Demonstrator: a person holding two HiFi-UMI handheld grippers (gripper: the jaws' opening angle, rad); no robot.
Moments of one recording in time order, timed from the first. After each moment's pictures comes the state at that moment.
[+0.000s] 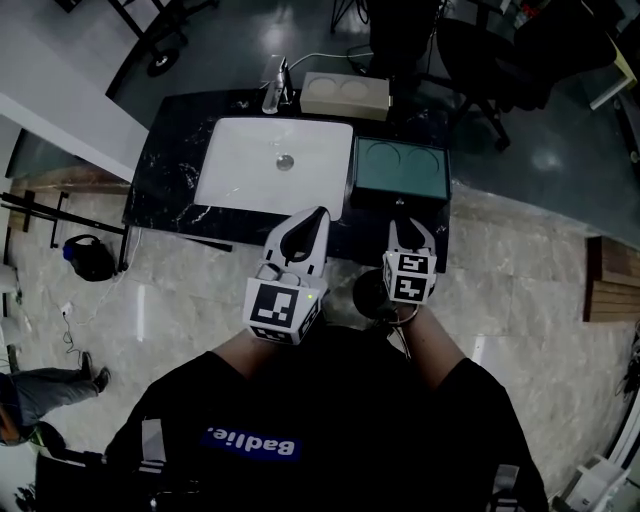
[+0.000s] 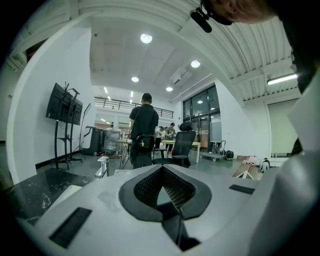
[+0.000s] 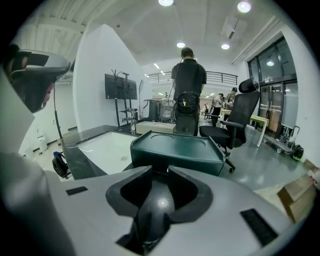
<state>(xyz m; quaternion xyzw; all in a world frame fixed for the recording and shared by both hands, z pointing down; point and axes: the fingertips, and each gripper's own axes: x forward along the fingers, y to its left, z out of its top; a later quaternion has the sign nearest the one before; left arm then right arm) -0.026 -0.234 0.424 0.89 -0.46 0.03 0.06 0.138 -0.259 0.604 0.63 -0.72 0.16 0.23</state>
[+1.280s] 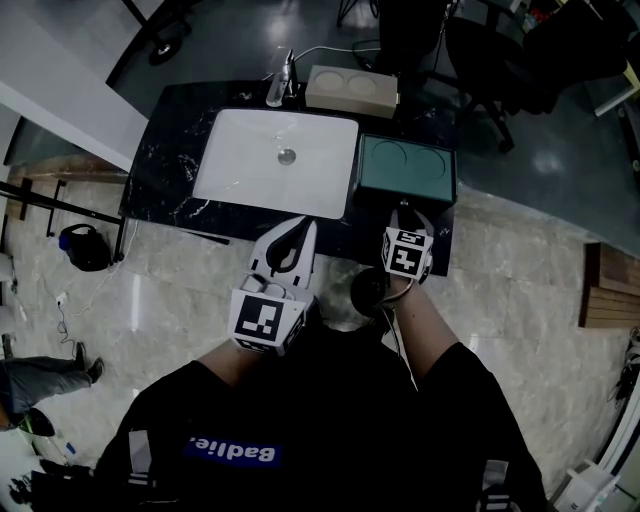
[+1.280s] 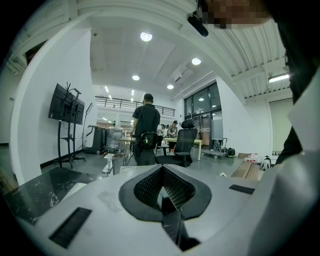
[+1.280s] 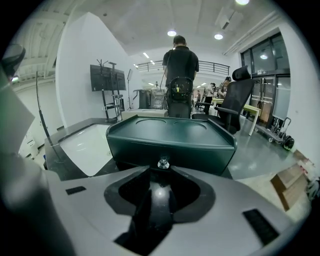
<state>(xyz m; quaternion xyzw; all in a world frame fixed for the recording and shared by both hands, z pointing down) -0.056 -0.227 0.433 0.88 -0.47 0.05 0.07 0.150 -0.300 0.658 0.65 -0.68 0.22 0.26</state>
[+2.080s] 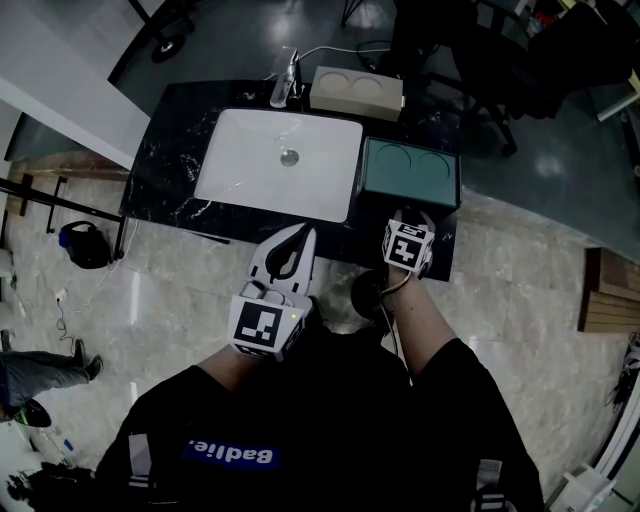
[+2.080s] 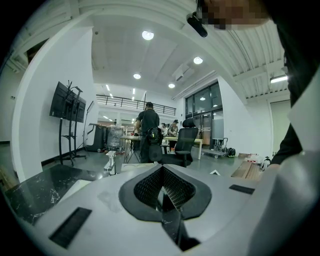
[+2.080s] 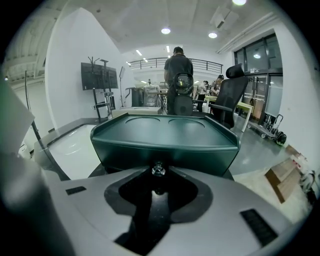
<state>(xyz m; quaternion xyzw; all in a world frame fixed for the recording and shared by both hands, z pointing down) -0.062 -0.226 0.442 0.88 -0.47 0.04 0.07 0.159 -0.320 0.667 0.68 -0.64 0.23 0.26</state>
